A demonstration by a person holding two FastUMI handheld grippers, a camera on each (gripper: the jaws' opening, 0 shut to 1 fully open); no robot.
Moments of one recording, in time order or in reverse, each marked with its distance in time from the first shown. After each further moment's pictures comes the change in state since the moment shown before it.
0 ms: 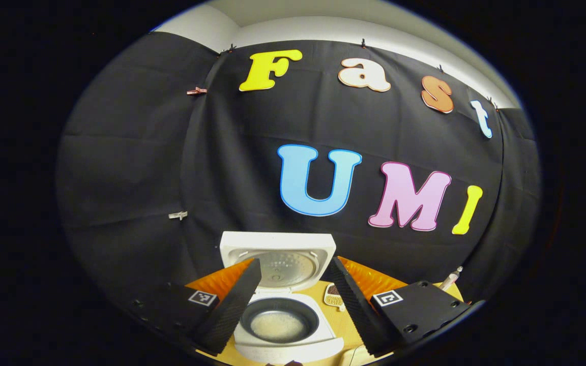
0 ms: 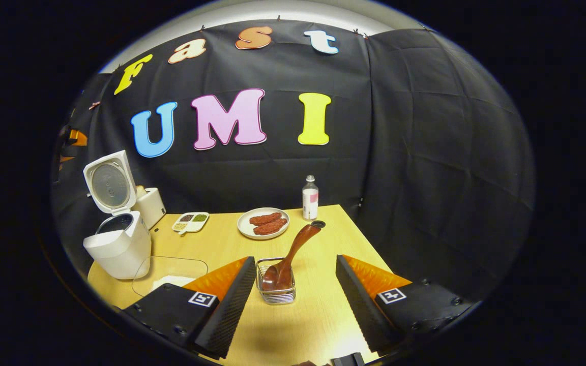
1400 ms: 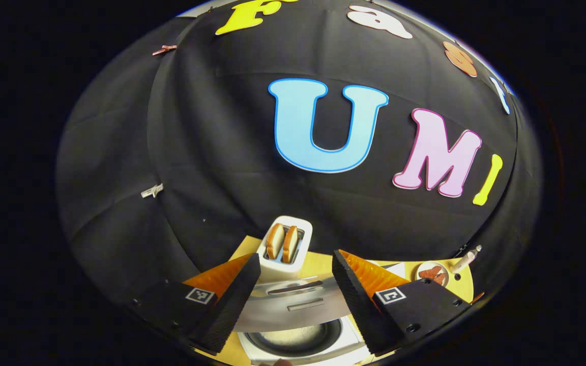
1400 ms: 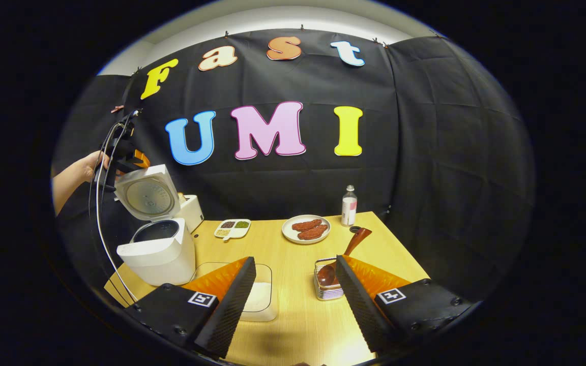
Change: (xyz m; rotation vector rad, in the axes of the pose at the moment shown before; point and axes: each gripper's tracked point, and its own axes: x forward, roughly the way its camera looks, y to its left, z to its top) left arm 0.116 0.024 -0.086 0.041 0.362 -0.021; right arm -0.045 0.103 0.007 0.018 -0.030 0.165
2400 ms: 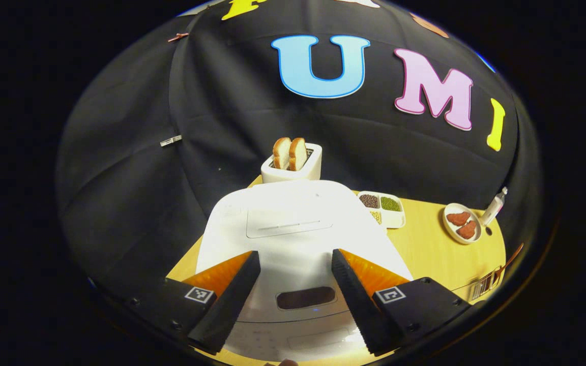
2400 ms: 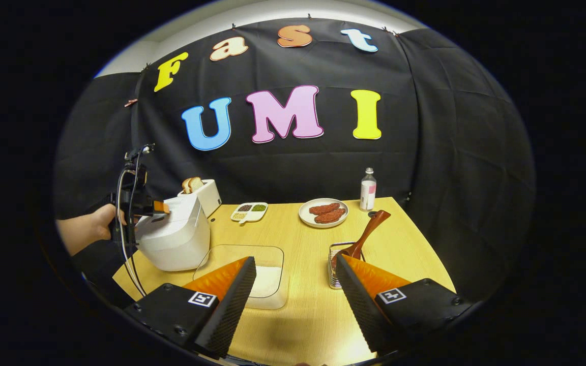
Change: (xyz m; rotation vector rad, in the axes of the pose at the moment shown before) left arm -0.008 -0.015 -0.211 0.057 0.059 0.156; right arm 0.000 0.000 -0.030 -0.005 0.087 0.101
